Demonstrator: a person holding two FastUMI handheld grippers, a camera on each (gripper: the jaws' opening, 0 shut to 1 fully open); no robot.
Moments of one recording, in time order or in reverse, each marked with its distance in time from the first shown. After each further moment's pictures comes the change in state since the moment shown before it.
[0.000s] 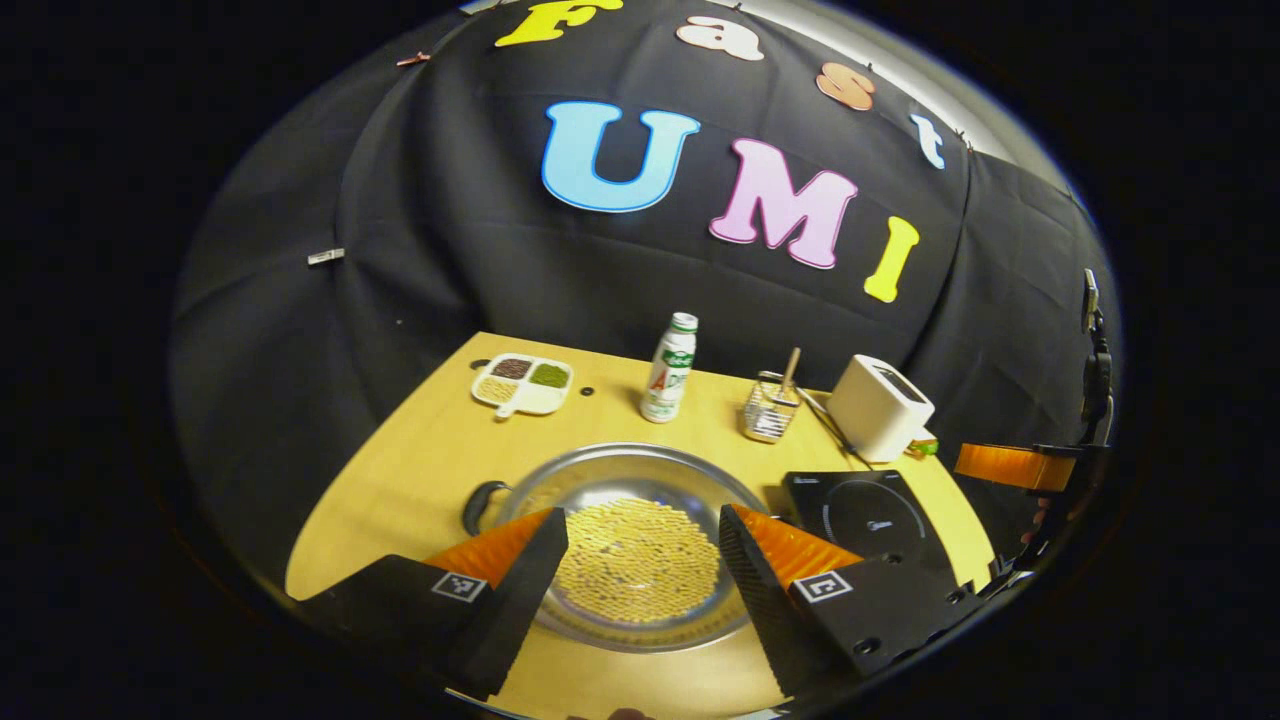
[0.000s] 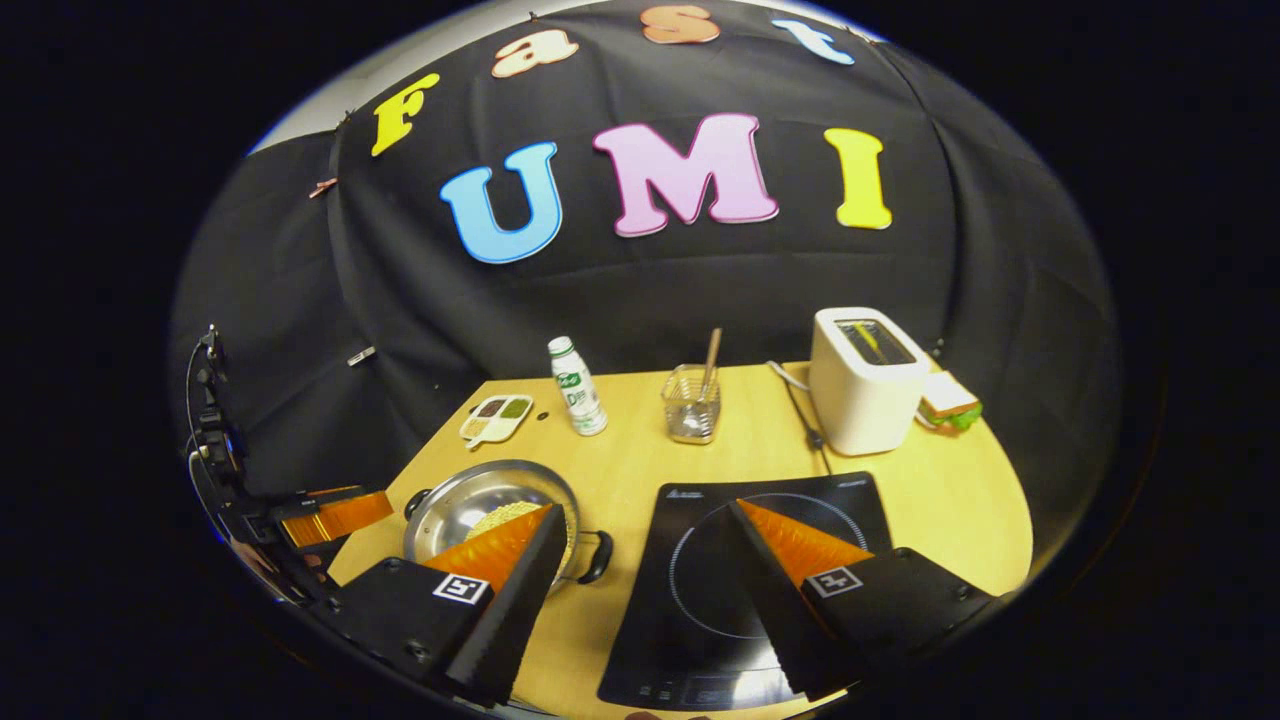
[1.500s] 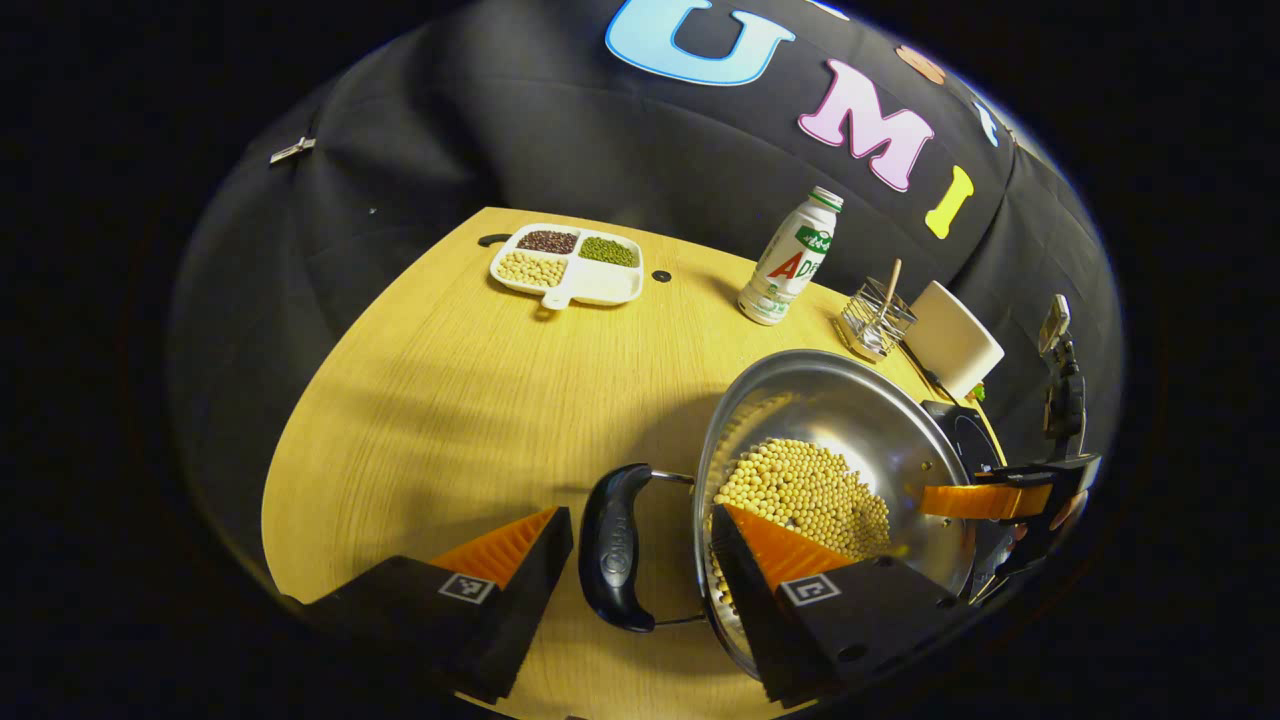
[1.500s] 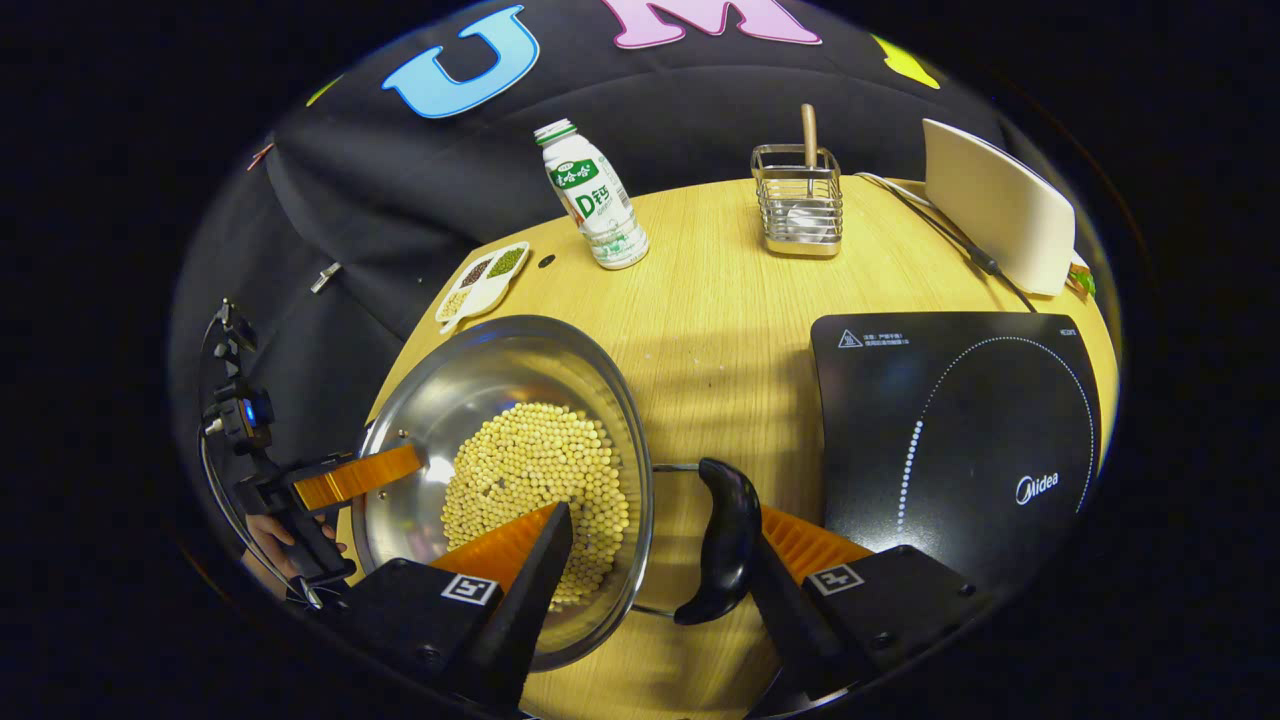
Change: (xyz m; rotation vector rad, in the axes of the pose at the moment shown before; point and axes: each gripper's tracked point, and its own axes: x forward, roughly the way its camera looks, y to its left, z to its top) left arm 0.149 0.114 -0.089 -0.053 0.291 -0.132; right arm 0.157 0.060 -0.156 0.094 0.398 0.023
